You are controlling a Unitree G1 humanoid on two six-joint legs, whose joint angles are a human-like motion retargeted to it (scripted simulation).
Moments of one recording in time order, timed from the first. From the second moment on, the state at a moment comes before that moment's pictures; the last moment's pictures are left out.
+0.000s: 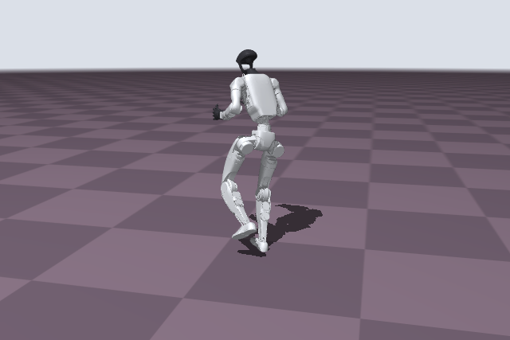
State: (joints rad) left arm 0.16 0.46 -0.17 -0.37 -0.29 -0.33 0.19; right arm -0.12 -0.31 0.19 -0.48 0.42 -0.33 -0.21; waist 0.10 -0.16 0.42; left_leg -0.39 0.07 0.08 1.30 -0.41 0.17; right_leg -0.19 -0.01 -0.18 0.51 -0.50 0.00
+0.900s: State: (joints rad) left arm 0.27 0.37 -0.22 -0.10 -0.29 -0.21 0.32; right arm -0.15 -0.42 0.38 -0.43 0.49 -0.34 -0.23; waist -0.02 0.01 0.44; left_leg -0.28 0.06 0.18 1.21 -0.34 0.11; right_leg -0.09 0.00 -0.03 0.29 -0.55 -0.03
